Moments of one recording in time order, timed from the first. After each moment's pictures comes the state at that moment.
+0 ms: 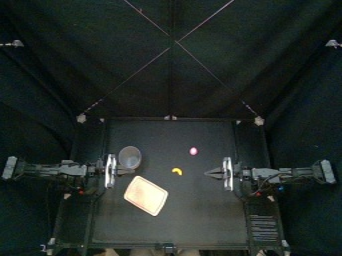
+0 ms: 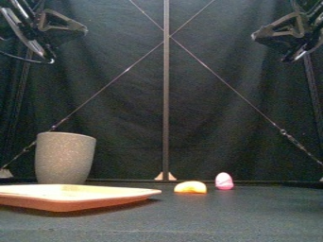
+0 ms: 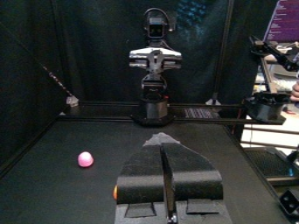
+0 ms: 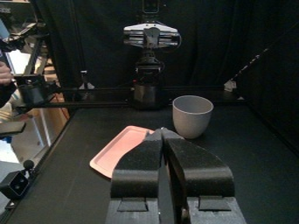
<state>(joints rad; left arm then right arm) 0.00 -0.97 1.19 0.00 -0.30 0.00 0.00 -0.96 1.18 0.00 -0.30 0.00</state>
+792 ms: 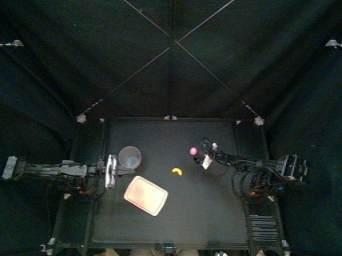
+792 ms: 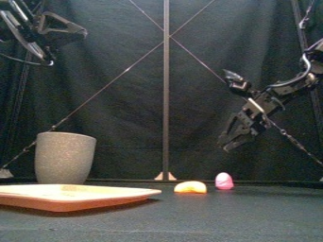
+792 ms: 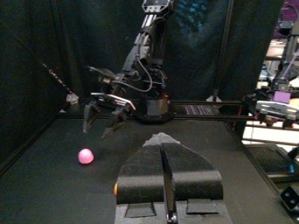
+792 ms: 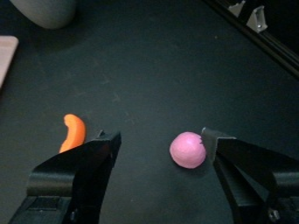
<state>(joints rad) 0.00 -0.96 1.20 0.00 -0.30 0.00 -0.50 -0.21 1.03 0.03 -0.30 0.01</state>
